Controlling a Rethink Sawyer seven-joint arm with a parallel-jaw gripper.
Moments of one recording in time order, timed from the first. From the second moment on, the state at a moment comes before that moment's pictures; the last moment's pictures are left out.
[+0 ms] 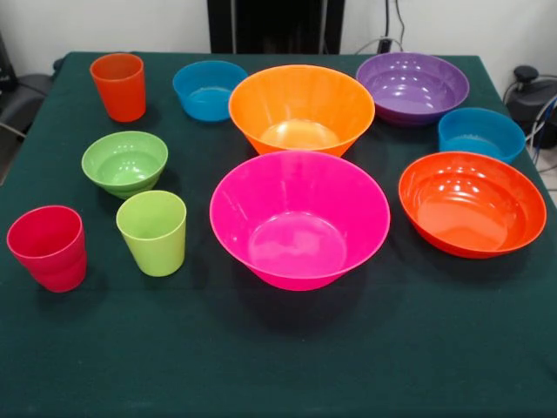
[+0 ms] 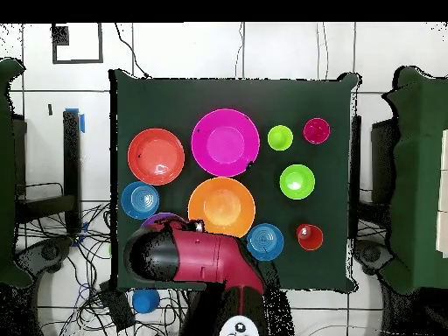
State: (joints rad) arm -0.01 -0.96 -0.11 2.01 0.01 0.49 1.69
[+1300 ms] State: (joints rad) arm -0.05 -0.64 -0.18 1.57 0.01 0.49 1.73
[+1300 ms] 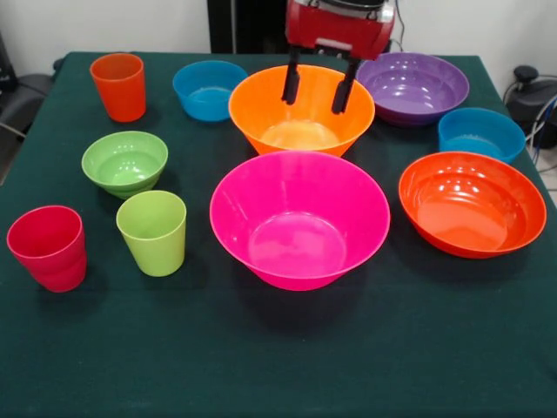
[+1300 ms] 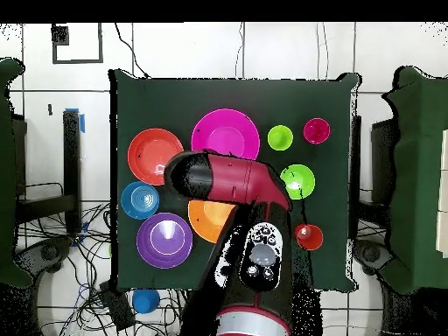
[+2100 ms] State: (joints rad) arm -0.18 -0.61 -0.18 1.50 0.01 0.49 1.73
